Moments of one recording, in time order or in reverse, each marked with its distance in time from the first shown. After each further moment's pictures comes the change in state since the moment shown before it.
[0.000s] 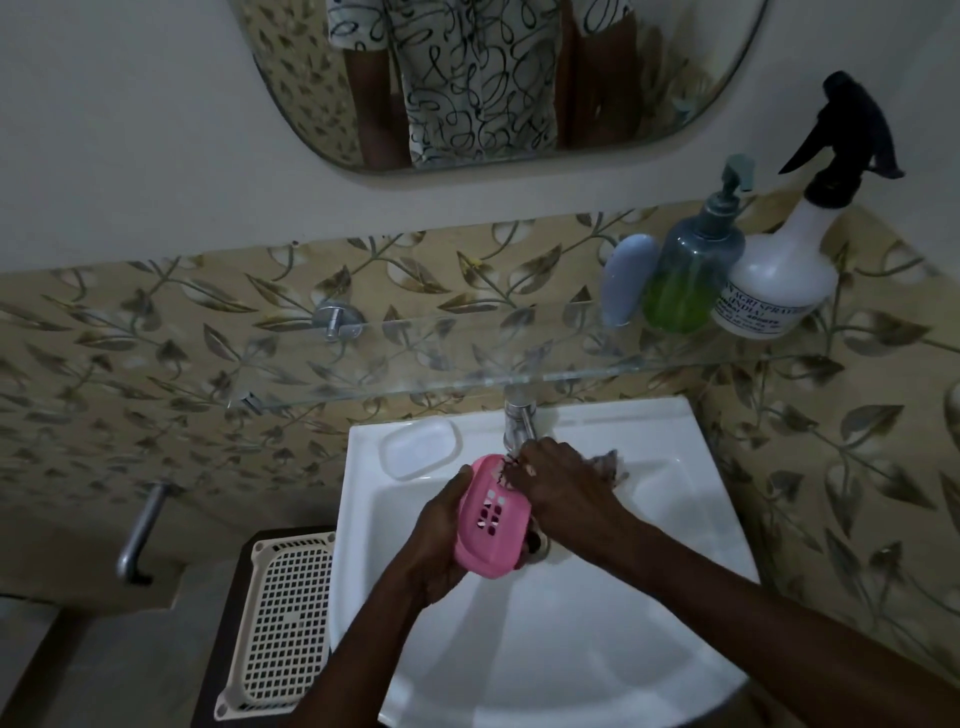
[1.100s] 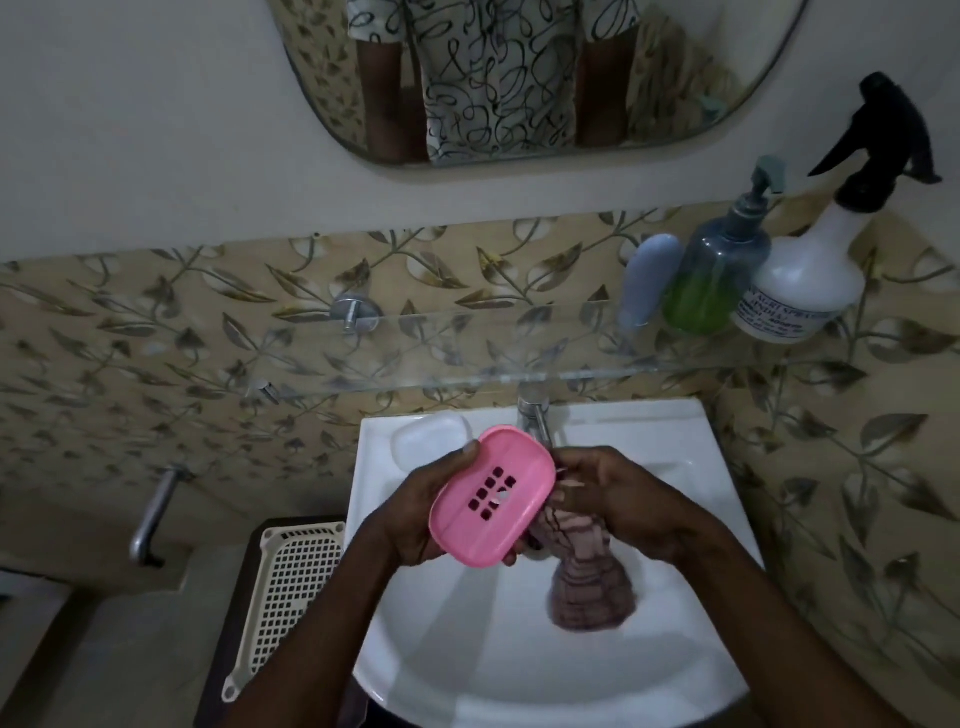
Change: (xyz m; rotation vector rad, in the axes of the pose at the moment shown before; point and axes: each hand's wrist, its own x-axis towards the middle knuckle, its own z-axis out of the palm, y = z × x) left_hand -0.020 0.047 -0.012 0.108 -0.420 -0.107; right_hand -0.014 0.014 -0.057 1.569 -0.351 0.450
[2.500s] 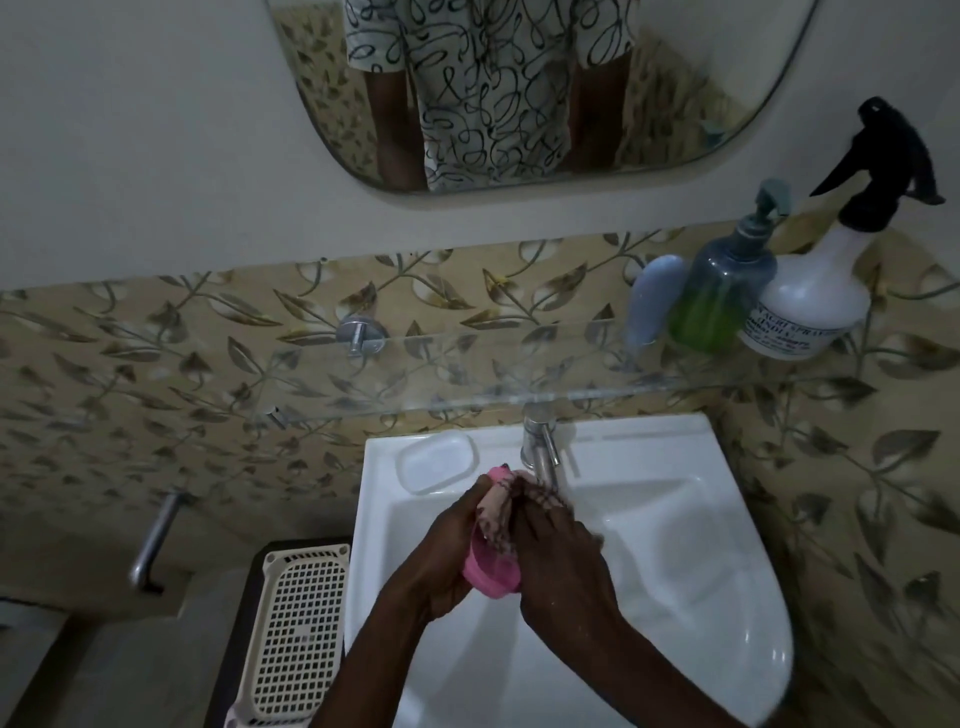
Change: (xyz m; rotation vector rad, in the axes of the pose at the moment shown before) left_hand 0.021 -0.036 -0.009 0.051 0.334 0.207; right_hand 0.017 0.054 0.082 -1.429 0.490 -0.156
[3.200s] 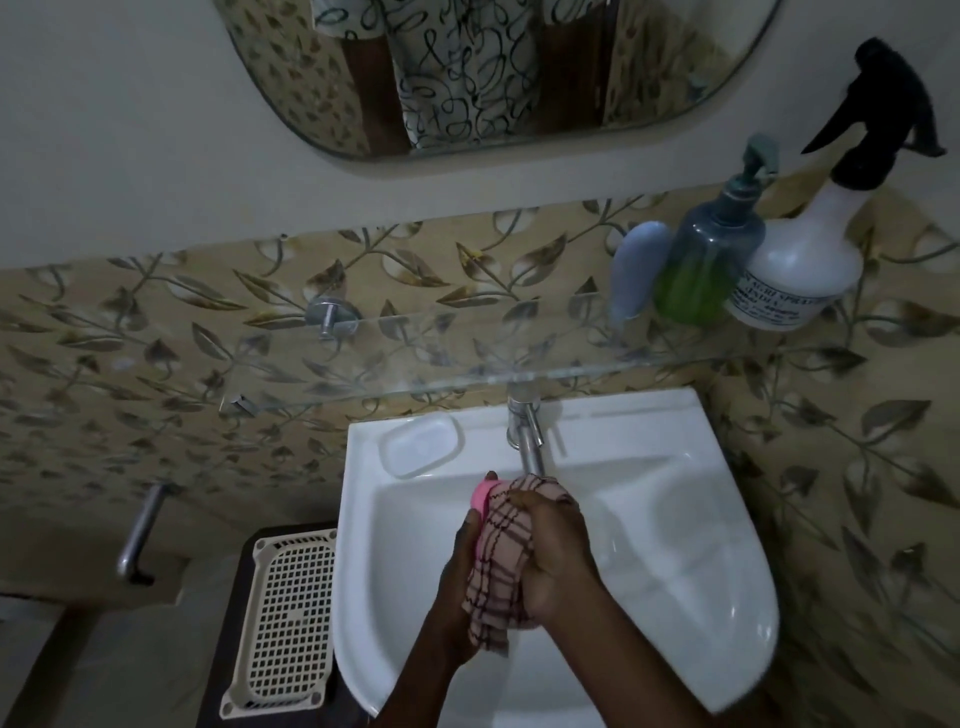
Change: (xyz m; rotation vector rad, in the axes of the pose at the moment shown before) left_hand 0.009 -0.077 0.003 -0.100 0.201 0.045; right_hand 0.020 -0.006 -0.003 1.929 -0.007 1.197
